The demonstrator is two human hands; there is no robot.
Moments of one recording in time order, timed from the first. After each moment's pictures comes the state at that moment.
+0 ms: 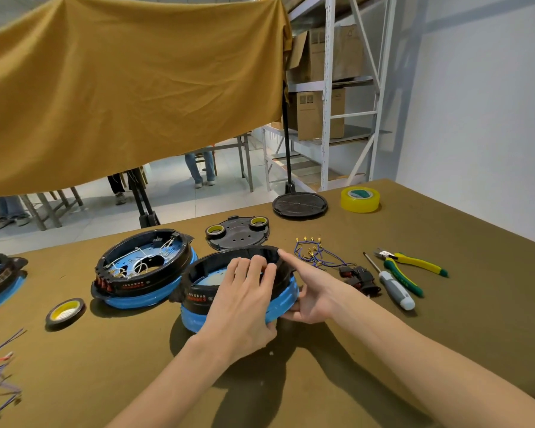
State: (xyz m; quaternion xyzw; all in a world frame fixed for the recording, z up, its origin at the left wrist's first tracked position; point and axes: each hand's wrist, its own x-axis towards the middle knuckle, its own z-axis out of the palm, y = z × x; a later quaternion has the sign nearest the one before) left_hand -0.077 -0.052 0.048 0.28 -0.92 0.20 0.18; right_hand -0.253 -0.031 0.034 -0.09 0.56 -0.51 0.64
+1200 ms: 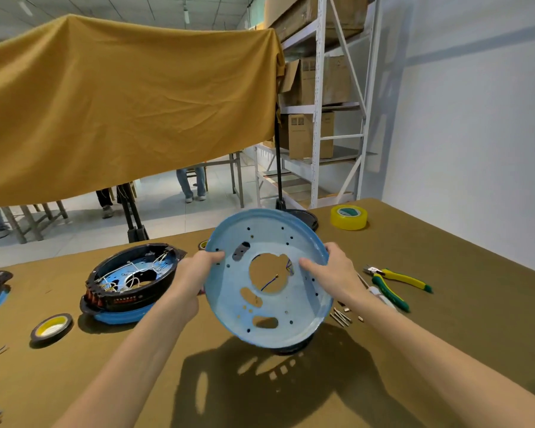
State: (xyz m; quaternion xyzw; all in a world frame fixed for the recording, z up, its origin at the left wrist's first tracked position) left_hand -0.062 -0.111 0.107 0.51 -0.53 -0.57 0.37; right_hand -0.305 -0.011 0.060 -0.44 0.74 -0.48 0.16
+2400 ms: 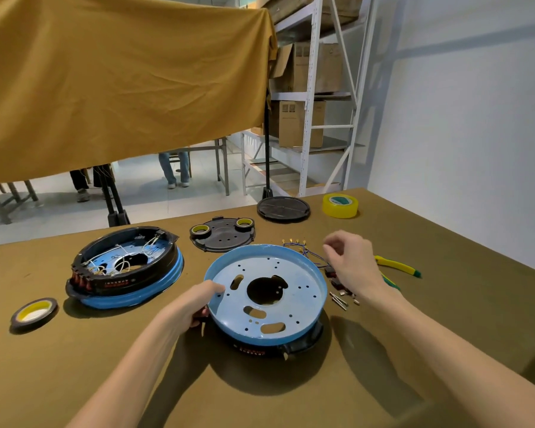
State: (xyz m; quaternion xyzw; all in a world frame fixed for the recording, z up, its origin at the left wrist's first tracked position) left_hand -0.052 -0.145 0.016 0.60 -0.59 -0.53 0.12; right_hand -0.308 0.009 0.058 -0.47 0.76 -0.44 -0.05
